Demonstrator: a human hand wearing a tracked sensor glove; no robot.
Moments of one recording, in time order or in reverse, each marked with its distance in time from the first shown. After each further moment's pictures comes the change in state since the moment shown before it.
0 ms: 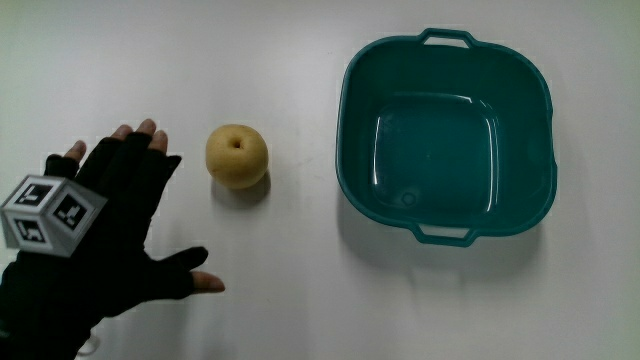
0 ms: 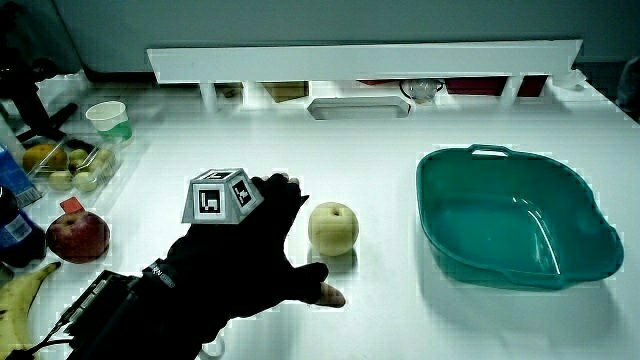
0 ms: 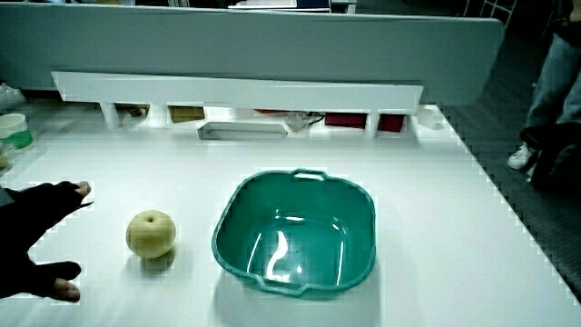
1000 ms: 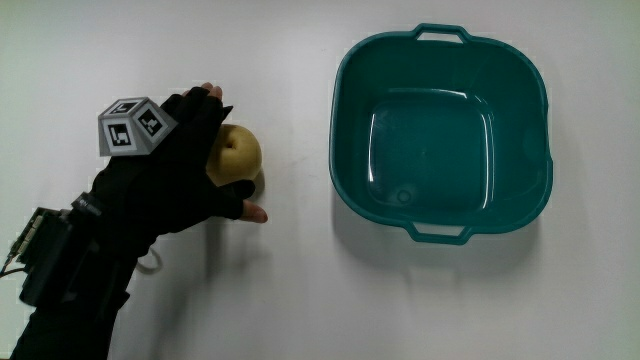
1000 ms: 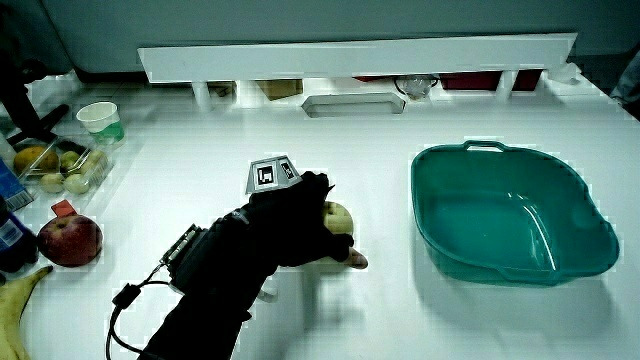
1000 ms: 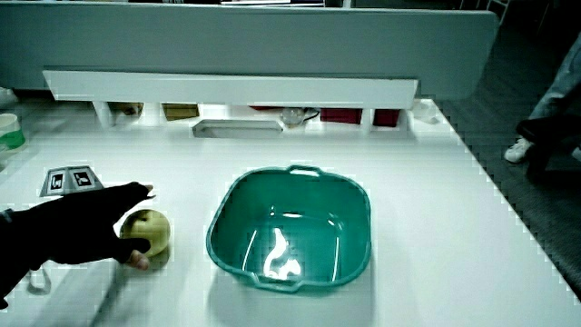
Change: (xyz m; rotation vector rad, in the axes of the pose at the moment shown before) arm 0.077 -0.023 0.037 0.081 -0.107 -0.149
